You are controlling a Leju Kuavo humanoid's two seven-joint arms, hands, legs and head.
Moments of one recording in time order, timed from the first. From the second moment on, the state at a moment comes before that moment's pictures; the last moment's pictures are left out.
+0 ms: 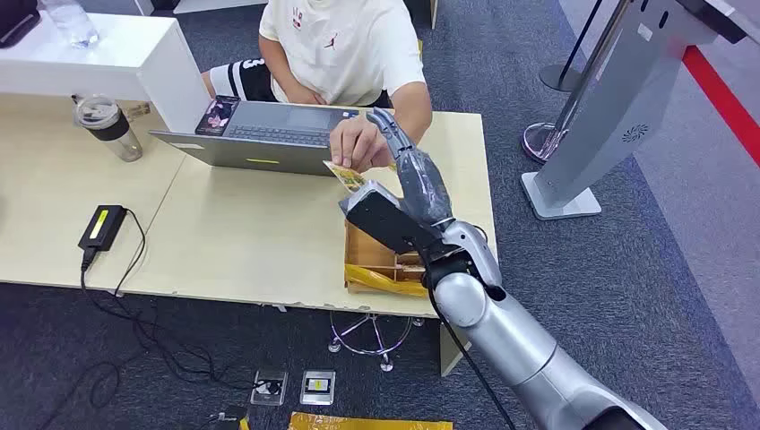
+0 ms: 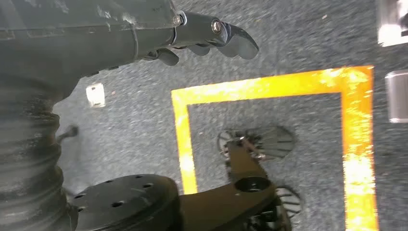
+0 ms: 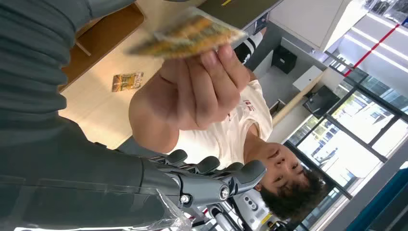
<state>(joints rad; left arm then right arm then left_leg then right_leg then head) -0.13 -0.03 -0.13 -0.20 -0.07 0.16 0.14 -0.67 0.03 0.60 -1.21 0.71 -0.28 -0.14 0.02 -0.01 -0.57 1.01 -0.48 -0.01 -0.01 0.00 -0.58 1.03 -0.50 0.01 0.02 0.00</state>
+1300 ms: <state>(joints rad) -0.36 -0.09 -0.63 -0.26 0.23 0.17 0.38 -0.73 0.09 0.67 -1.03 0.64 -0.31 -0.22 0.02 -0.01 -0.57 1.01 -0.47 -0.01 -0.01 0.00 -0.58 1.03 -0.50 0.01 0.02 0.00</state>
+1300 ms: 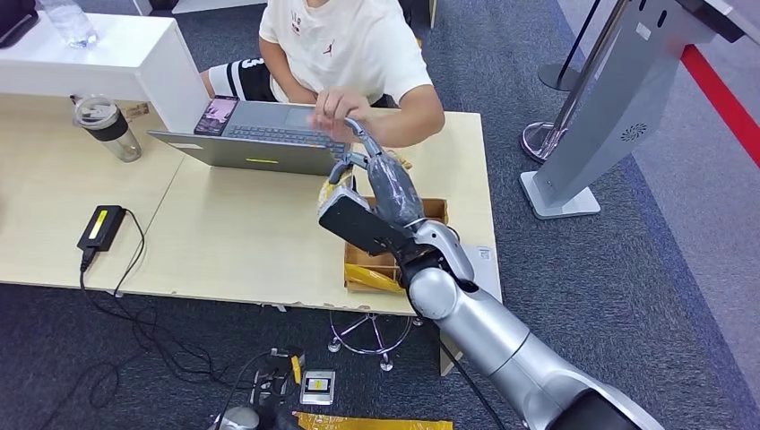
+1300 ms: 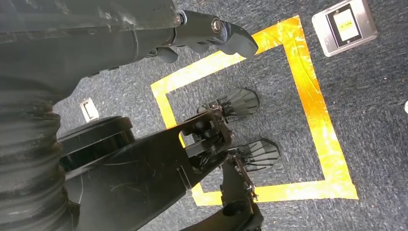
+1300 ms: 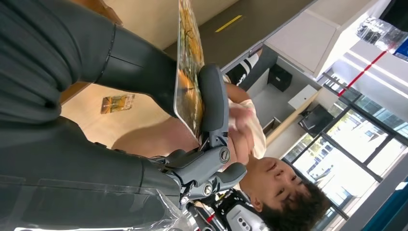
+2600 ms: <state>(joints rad) -0.32 -0.03 -0.88 -0.27 0.73 0.39 0.40 -0.91 -0.09 0.46 -0.63 0.43 -0.48 -0.25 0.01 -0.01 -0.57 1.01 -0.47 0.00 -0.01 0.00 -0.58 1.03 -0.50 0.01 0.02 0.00</state>
